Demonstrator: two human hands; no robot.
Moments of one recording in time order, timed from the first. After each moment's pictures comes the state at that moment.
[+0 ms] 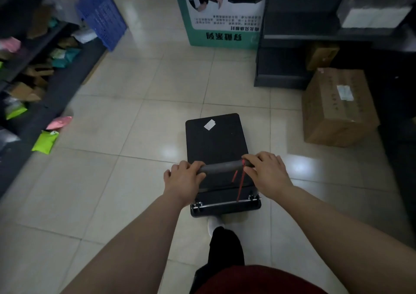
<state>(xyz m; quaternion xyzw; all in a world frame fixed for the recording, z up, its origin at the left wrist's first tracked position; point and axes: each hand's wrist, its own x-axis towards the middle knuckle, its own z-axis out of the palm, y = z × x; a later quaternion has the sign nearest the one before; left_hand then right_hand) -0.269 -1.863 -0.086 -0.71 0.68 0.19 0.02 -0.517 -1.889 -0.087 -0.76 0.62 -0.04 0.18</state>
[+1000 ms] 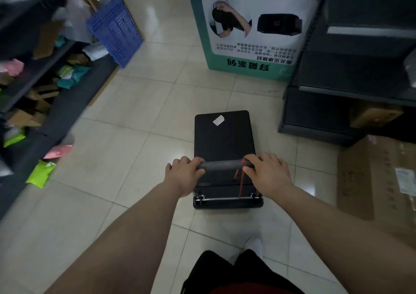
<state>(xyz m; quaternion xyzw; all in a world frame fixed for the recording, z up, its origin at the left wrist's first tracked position) -0.227 -2.350 -0.084 -0.73 0.65 0.21 0.07 -0.477 -2.383 -0.083 -0.79 0.59 0.00 0.17</state>
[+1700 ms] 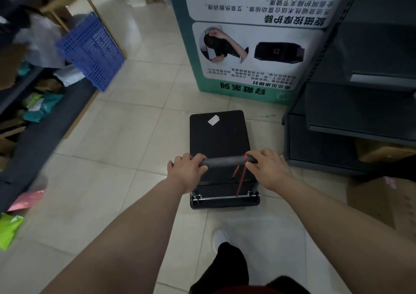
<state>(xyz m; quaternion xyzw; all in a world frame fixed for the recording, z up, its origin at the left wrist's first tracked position) -0.150 -2.644 -0.084 -0.70 0.67 0.22 0.07 -0.396 -2.667 -0.080 -0.74 0.63 0.01 0.23</state>
